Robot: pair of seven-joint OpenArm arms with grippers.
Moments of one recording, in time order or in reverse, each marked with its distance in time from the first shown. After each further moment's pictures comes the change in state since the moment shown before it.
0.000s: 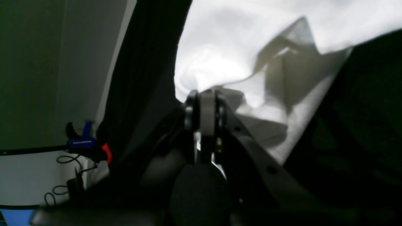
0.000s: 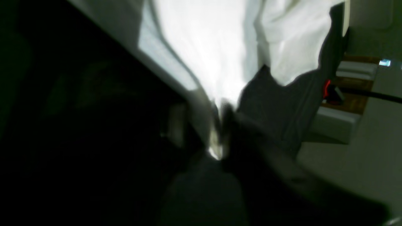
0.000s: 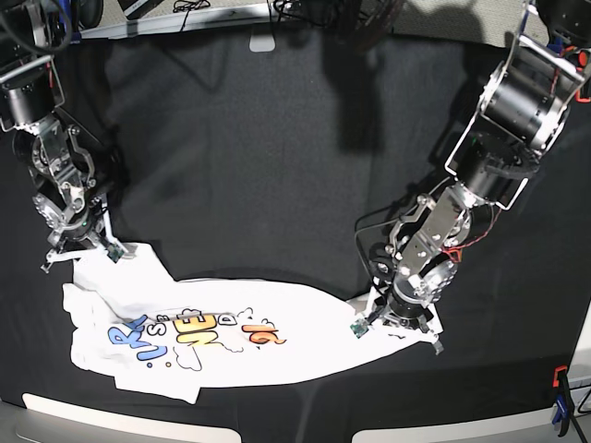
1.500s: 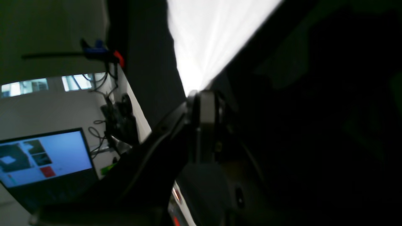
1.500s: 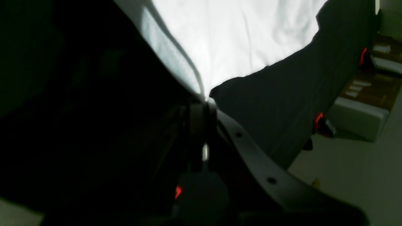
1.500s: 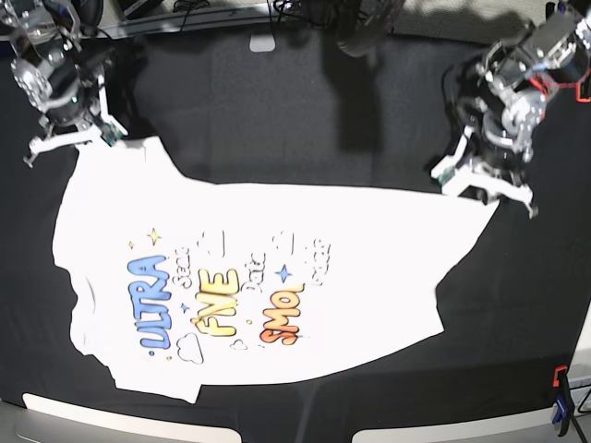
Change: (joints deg) left arm 41.0 -32.6 0.3 56.3 4.1 5.2 26.7; right arm -51.8 10.8 22.1 55.3 9.2 -3.5 -20.7
